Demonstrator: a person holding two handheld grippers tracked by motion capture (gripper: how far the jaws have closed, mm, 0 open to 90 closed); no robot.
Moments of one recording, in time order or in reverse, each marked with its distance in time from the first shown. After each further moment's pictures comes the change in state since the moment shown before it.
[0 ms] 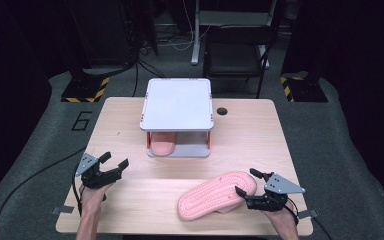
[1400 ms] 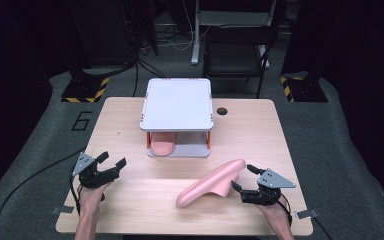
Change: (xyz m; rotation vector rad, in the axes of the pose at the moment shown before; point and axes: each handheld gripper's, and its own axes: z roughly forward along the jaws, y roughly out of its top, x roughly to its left) left arm 0.006 0.001 -0.004 -0.005 0.018 -0.025; right arm -0.006 -0.007 0.026 0.031 -0.061 0.004
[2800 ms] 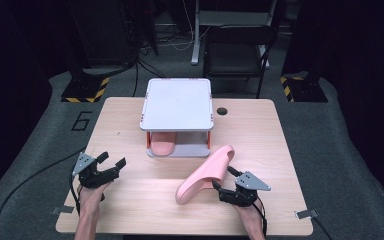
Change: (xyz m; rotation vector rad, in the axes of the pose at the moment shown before) left arm 0.001 0.000 0.001 0.000 0.001 -0.002; right arm 0.045 0.000 0.045 -0.043 -0.044 0.093
